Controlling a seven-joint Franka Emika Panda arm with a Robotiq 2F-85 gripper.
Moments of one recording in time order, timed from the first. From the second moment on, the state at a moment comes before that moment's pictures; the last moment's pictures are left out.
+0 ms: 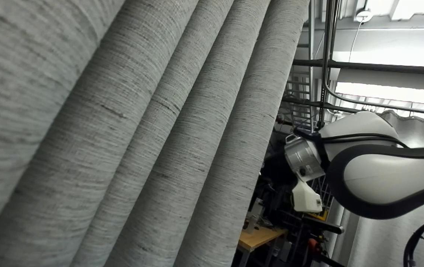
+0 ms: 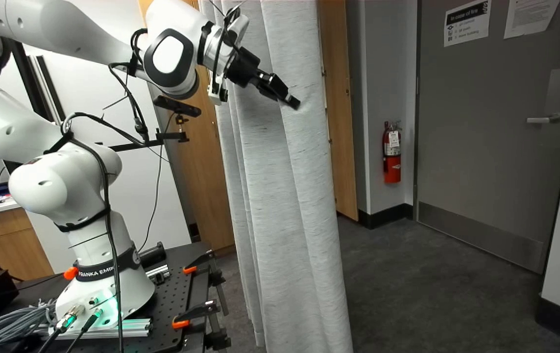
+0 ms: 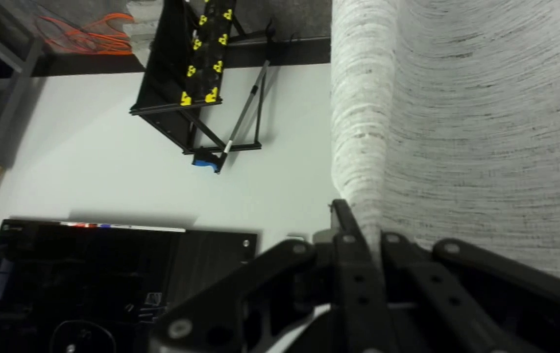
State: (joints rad) arm -0.11 -0.69 0.12 -2.74 -0.07 2.92 0.03
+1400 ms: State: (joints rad) arm -1.06 -0.72 0.52 -2.54 -0.61 2.80 0.42
